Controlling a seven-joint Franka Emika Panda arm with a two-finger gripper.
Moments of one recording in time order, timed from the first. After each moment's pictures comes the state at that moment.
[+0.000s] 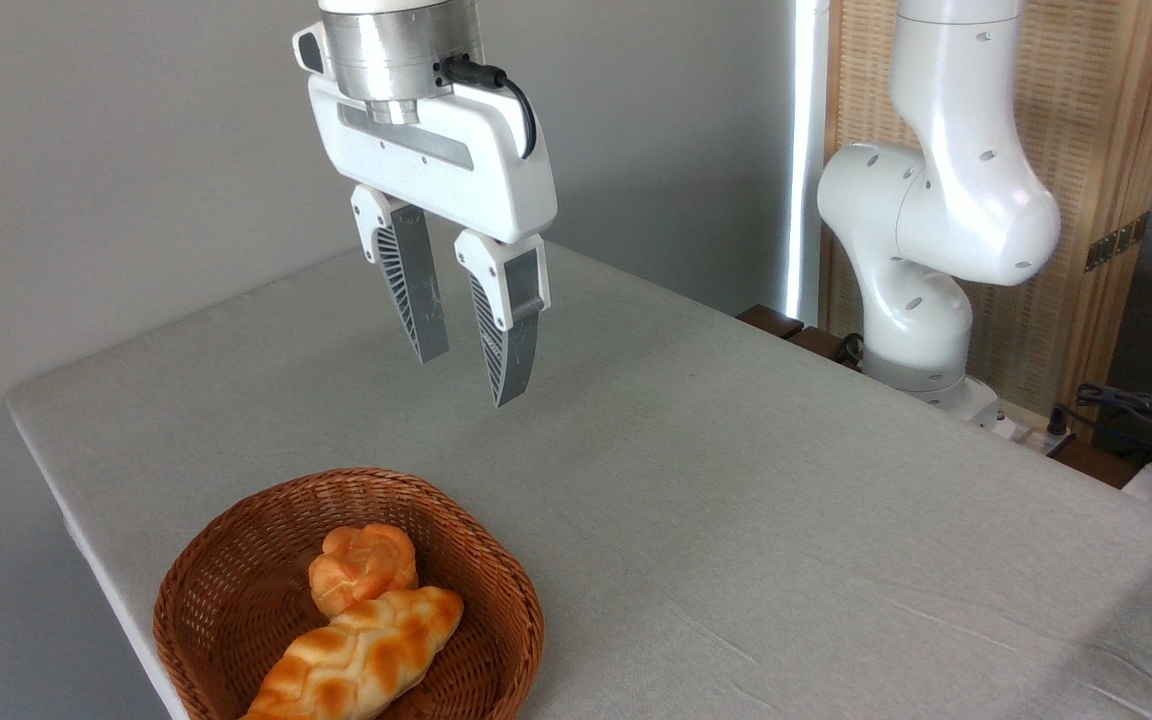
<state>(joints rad) -0.03 -0.05 0.01 -1.68 -0.02 1.66 0.70</state>
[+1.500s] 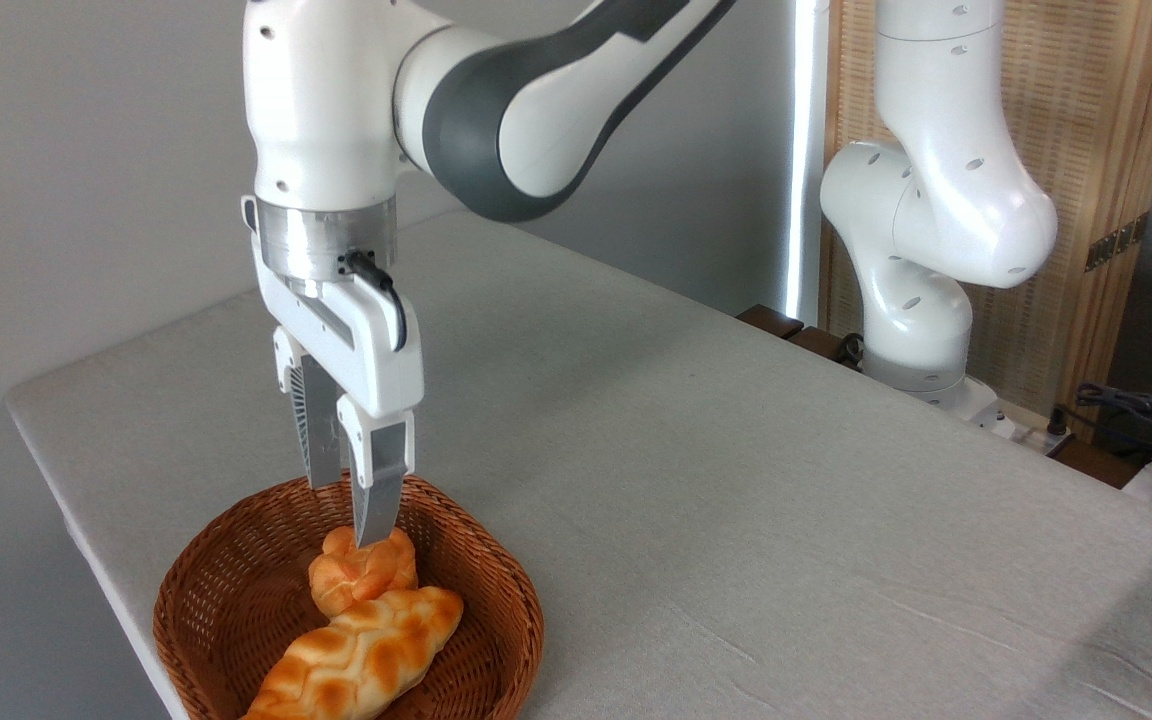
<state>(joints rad) -0.10 0.10 -0.02 -1.84 -0.02 2.16 0.75</state>
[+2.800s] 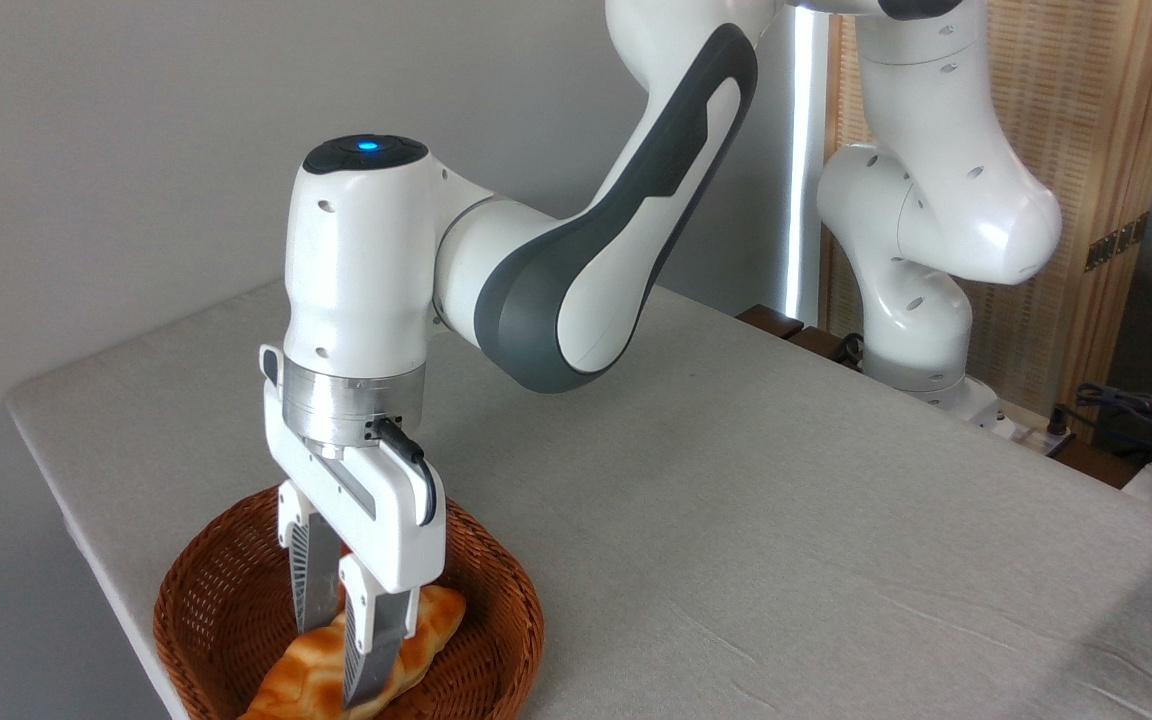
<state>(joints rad) 0.00 0.25 -0.01 -1.87 -0.02 2.46 0.81</state>
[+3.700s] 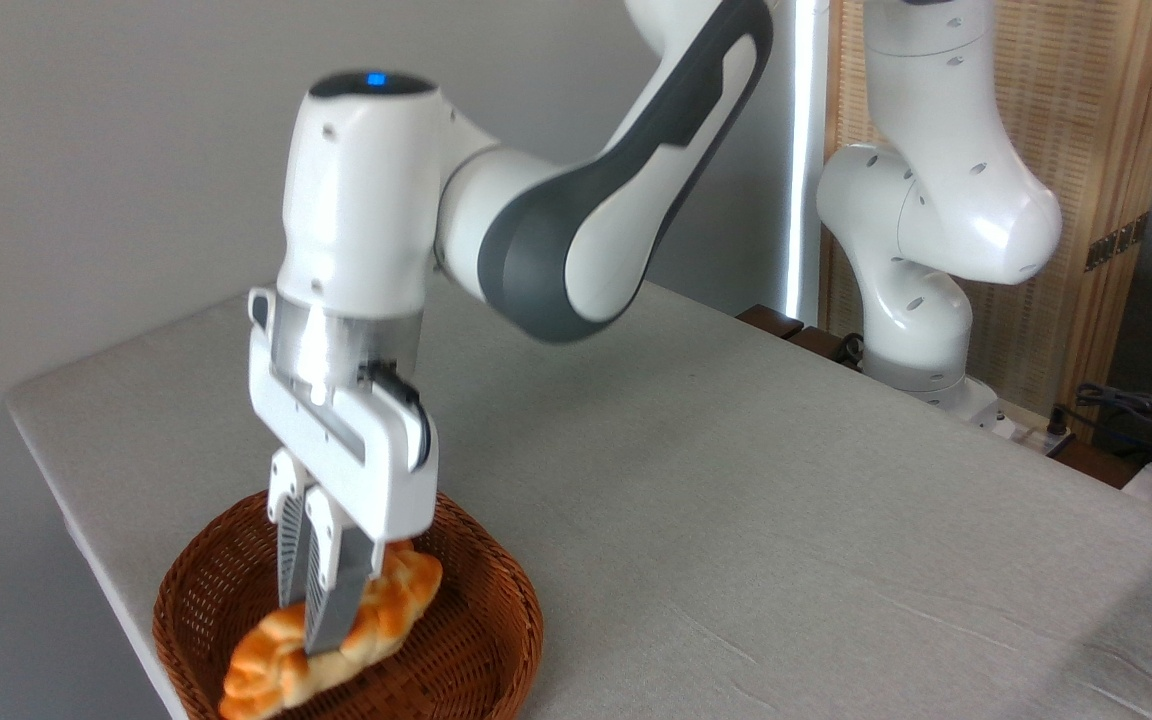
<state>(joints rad) 0.01 0.18 -0.01 -1.86 -0.02 2.46 0.81</state>
